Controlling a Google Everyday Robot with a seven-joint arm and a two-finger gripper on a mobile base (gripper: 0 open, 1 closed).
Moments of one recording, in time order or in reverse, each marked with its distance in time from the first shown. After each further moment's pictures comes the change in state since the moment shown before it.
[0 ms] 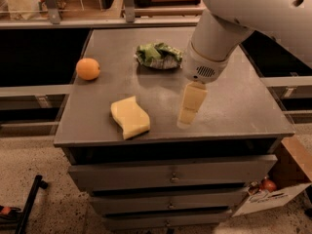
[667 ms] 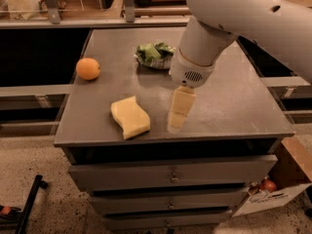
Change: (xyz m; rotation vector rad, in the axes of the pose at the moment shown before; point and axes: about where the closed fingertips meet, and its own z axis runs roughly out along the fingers) arm -0.020 0.007 0.021 -0.059 -0.026 -0.038
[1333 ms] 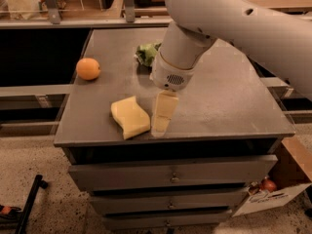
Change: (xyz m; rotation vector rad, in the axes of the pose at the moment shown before) arm -0.040 0.010 0.019 -0.061 -0.051 -0.085
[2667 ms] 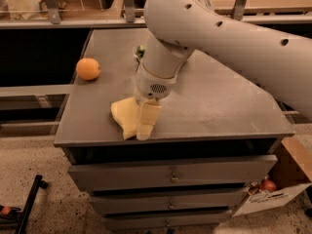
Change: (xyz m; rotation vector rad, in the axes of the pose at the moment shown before) arm -0.029 0.002 0.037 -0.048 -0.013 -0.072
